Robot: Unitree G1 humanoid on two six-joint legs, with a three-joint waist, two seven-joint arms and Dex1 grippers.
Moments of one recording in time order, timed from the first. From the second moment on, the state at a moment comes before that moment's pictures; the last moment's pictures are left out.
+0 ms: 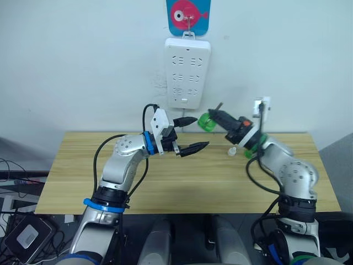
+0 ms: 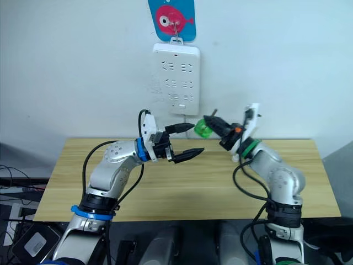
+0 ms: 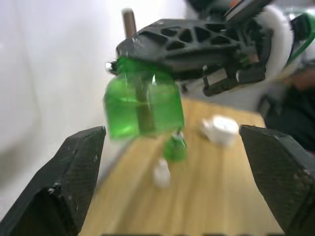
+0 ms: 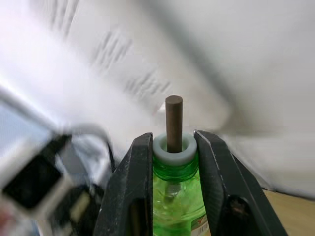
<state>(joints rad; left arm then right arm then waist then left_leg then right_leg) -0.52 0.28 -0.09 0.03 -0.35 0.19 -0.95 -0.49 -0.10 -0.36 -0.25 1.11 0.98 0.17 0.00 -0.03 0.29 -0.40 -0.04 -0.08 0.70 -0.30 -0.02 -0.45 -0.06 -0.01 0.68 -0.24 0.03</state>
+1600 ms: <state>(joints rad) -0.50 0.12 -0.11 -0.03 -0.31 0.13 -0.69 -0.46 -0.24 -0.16 -0.29 1.64 0.79 -0.25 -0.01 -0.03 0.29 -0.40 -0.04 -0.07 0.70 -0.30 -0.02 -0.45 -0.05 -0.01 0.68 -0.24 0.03</state>
